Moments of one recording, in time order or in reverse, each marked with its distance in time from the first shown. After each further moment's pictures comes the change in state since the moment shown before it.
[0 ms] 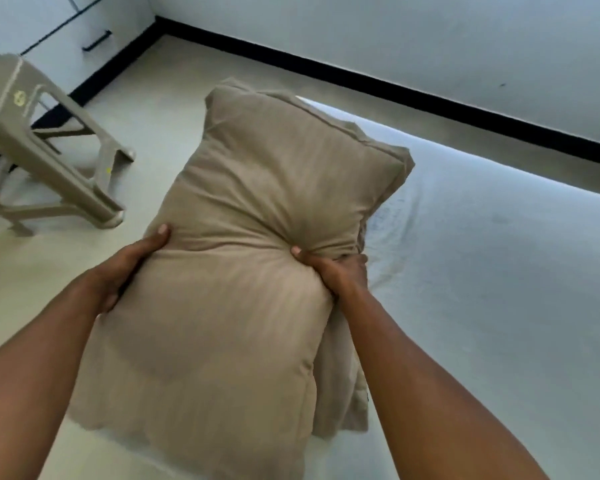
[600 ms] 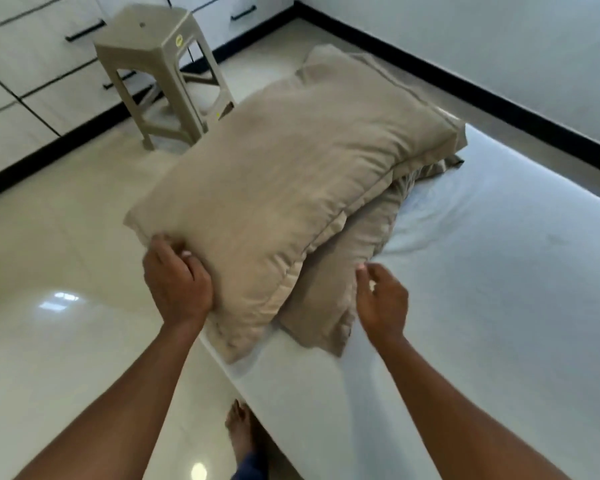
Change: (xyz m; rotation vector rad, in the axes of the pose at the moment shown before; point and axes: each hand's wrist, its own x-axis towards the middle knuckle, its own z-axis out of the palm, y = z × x) left_hand -0.151 -0.175 0.157 0.463 1.346 0.399; right_hand -0.062 0.145 -0.090 -0.244 0.048 -0.866
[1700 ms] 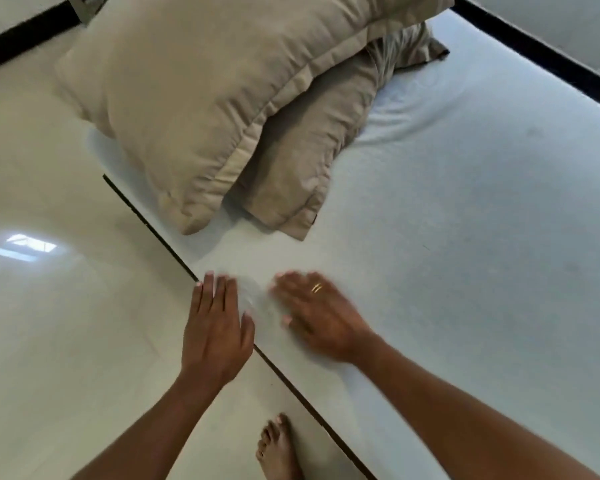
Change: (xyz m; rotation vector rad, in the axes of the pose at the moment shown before) left_hand -0.309 -0.069 0.006 0.395 -0.620 0.389; right_hand -0.169 0.163 -0.013 -0.588 -0.743 -0.877
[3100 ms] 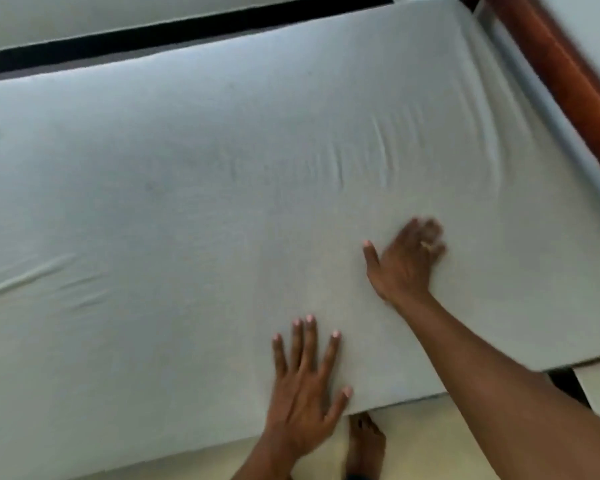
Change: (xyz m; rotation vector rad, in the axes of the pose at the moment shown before) left_hand -0.330 0.457 0.106 0.019 -0.316 1.201; right_hand -0.663 0.097 -0.007 0.239 0.435 1.891
